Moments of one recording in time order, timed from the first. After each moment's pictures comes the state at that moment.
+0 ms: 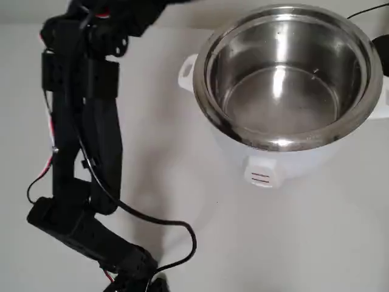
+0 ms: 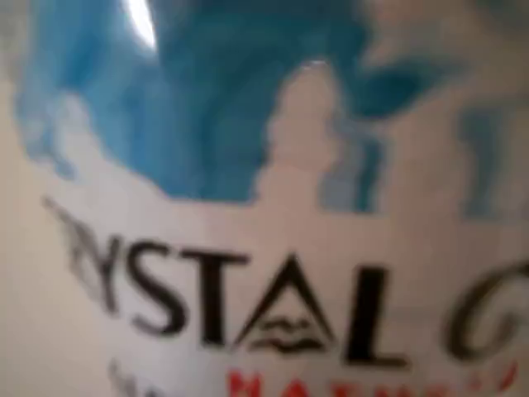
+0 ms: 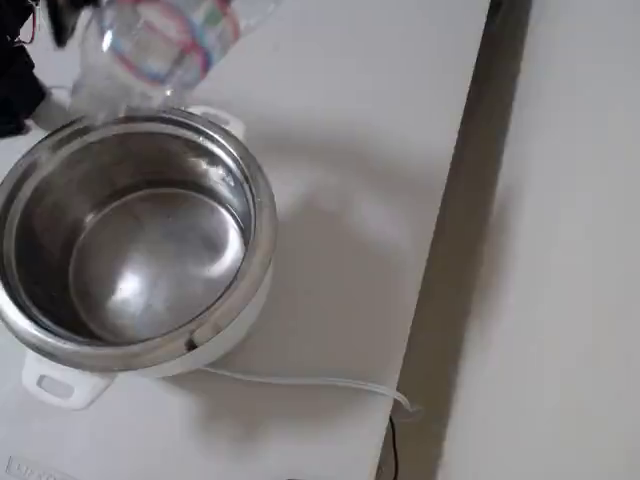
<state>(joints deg) -2.9 89.0 44.2 46.0 -17.8</state>
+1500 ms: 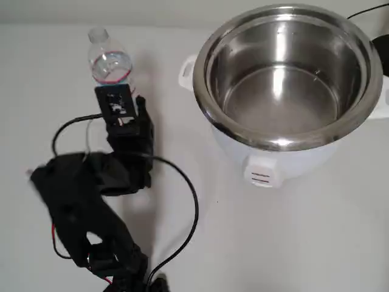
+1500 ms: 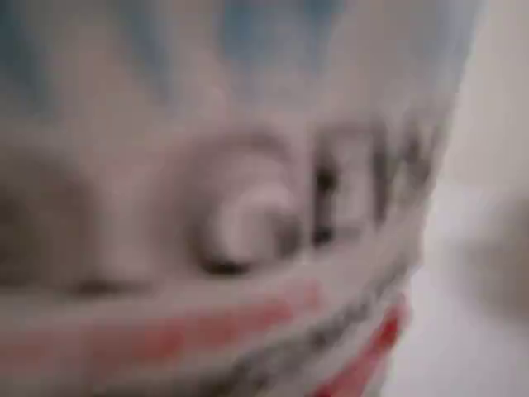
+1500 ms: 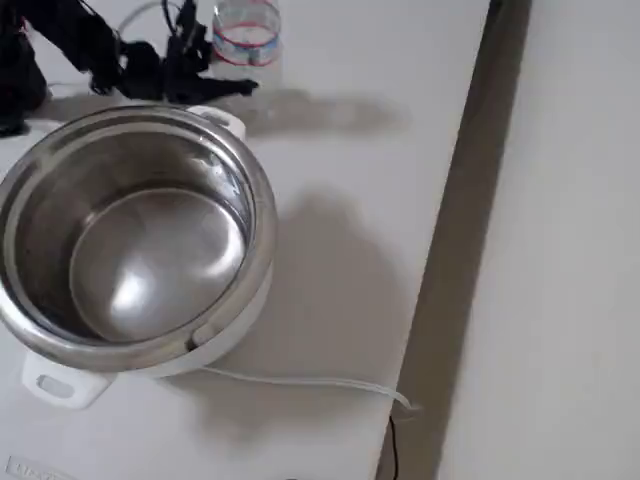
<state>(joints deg) -21.7 56.9 133.1 -80.3 -82.6</state>
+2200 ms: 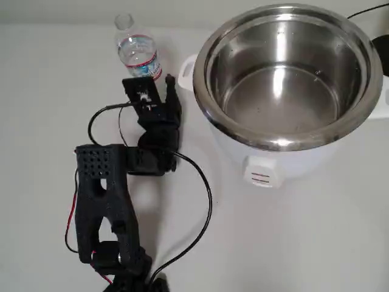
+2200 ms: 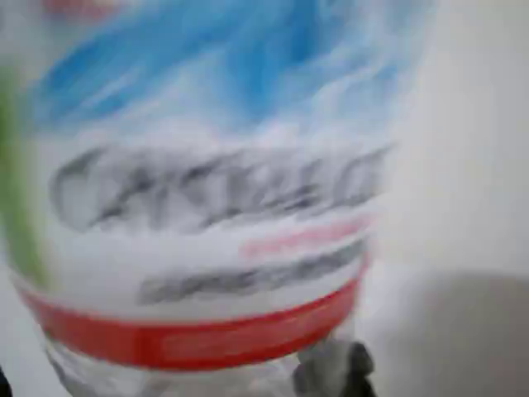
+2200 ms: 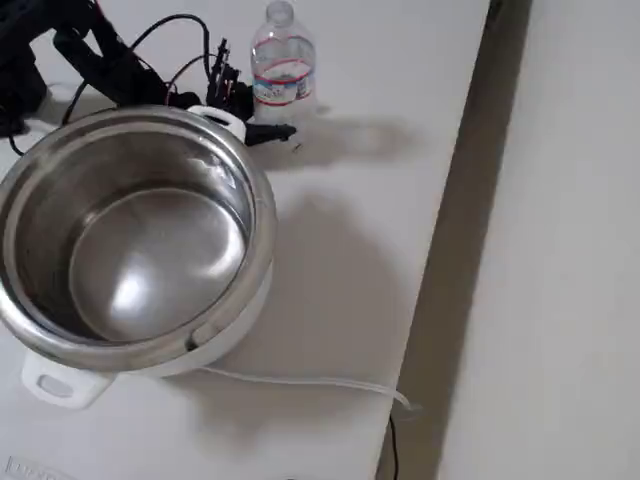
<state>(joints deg) -15.7 43.2 113.1 -85.2 -88.3</state>
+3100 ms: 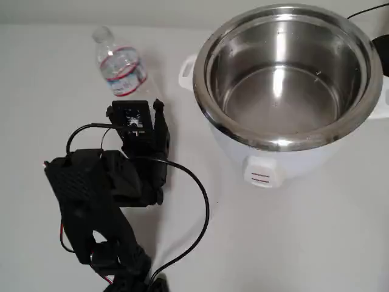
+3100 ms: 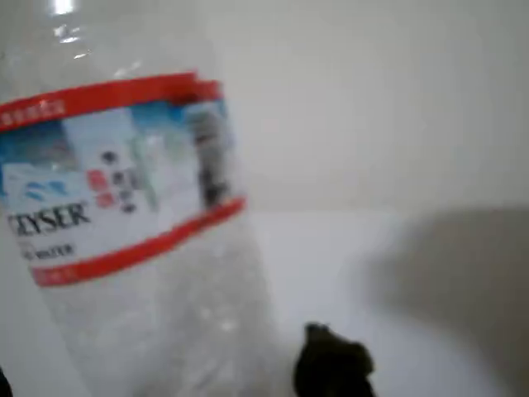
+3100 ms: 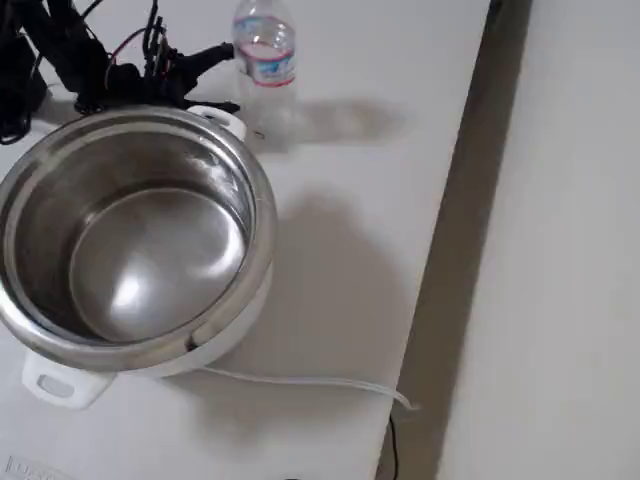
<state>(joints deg) -15.5 64.4 149.2 -93.9 -78.8</state>
